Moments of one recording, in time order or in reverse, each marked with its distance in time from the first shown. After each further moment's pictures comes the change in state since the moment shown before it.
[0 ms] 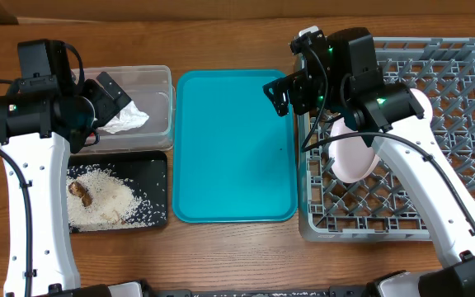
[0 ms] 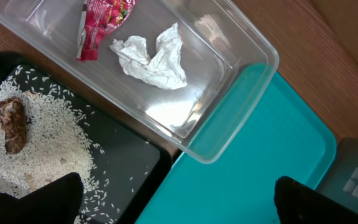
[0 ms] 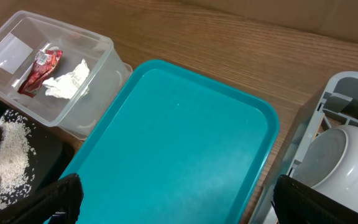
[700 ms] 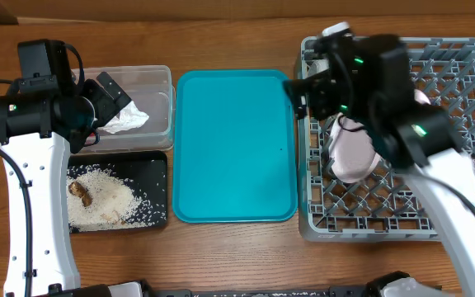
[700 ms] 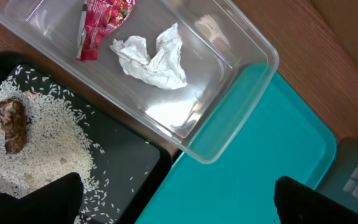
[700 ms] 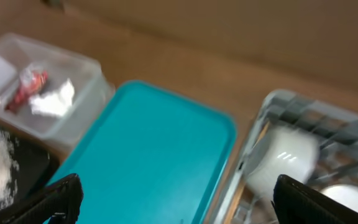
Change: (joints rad) left arm 0.000 0.000 0.000 0.000 0.000 0.000; right arm 0.000 -0.223 0.000 -0.058 0.140 -0.016
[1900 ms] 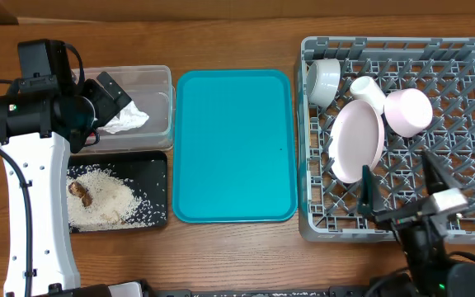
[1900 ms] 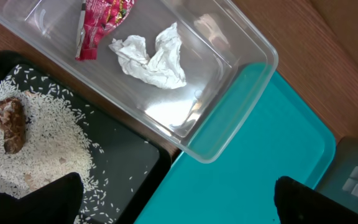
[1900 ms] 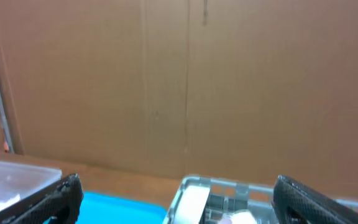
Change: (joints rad) left arm 0.000 0.000 0.000 0.000 0.003 0.000; right arm -0.204 -1.250 -1.064 0.598 0.052 0.019
